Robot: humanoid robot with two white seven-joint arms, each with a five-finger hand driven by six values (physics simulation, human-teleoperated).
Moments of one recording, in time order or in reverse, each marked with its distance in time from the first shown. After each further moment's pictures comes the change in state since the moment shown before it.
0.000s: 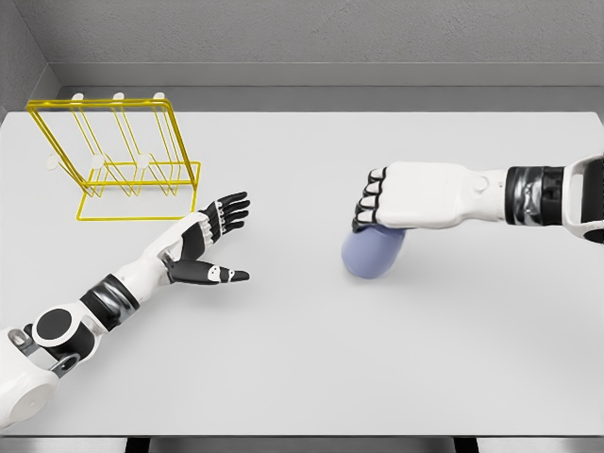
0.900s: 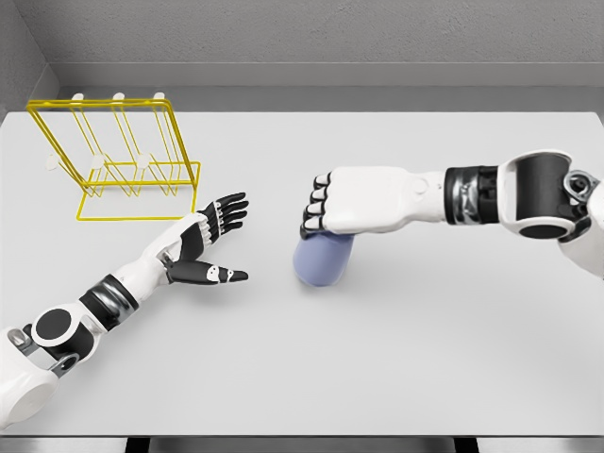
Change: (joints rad) left arm 0.000 0.000 0.000 0.007 -0.001 0.000 0.000; right arm -0.015 0.173 0.009 0.037 0.034 0.000 0.047
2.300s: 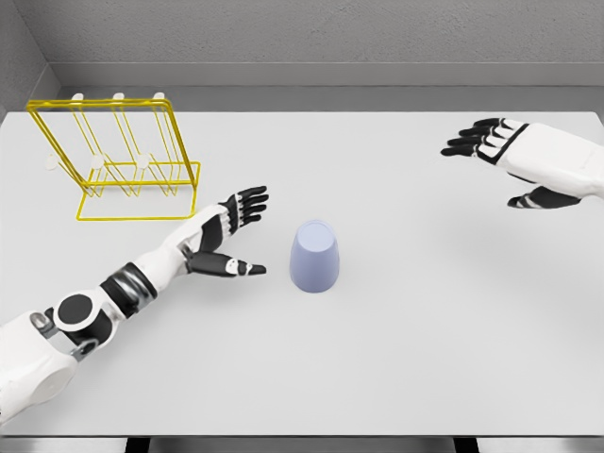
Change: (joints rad) left arm -0.103 -0.055 -0.073 0.042 -0.017 0.024 -0.001; right arm 0.525 -0.202 -0.709 0.079 -0.317 -0.001 0.020
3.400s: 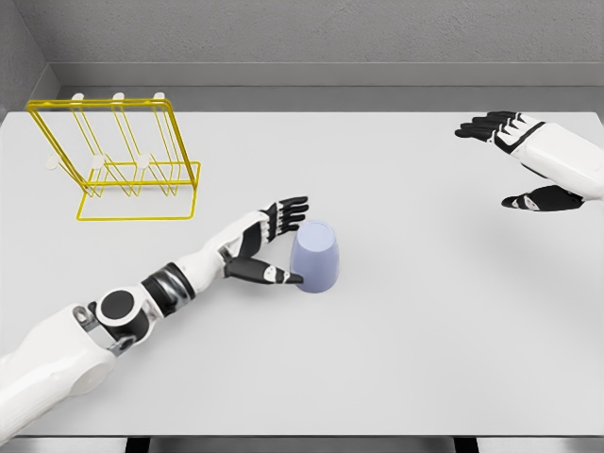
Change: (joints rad) left arm -0.040 -0.096 -0.066 0.024 -0.027 0.040 0.000; right arm 0.110 0.139 -0.167 0.034 -0.052 0.000 0.010
